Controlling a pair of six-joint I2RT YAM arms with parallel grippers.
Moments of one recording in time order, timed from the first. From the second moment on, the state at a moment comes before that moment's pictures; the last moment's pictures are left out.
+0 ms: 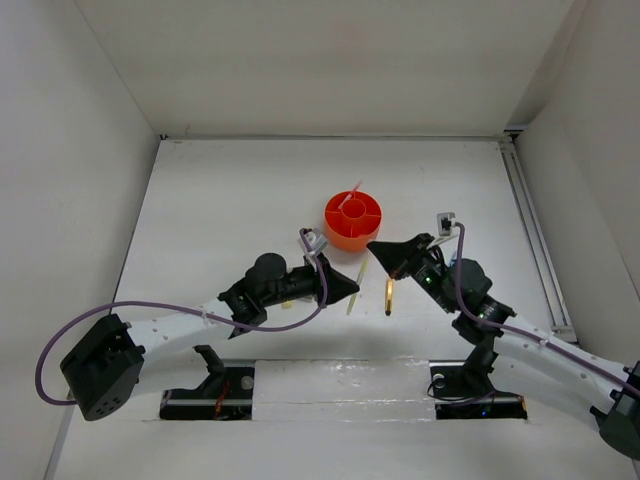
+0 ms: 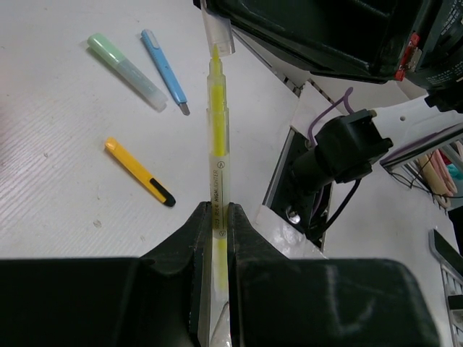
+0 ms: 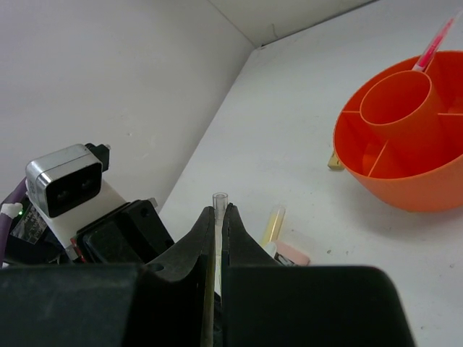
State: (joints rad) left arm -0.90 1.10 0.44 0.54 0.36 -0.56; right arm 0.82 0.76 0.42 0.42 0.15 0.76
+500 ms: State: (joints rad) left arm -0.90 1.09 0.44 0.54 0.34 -0.57; right arm 0.84 0.79 0.42 0.45 0.16 0.76
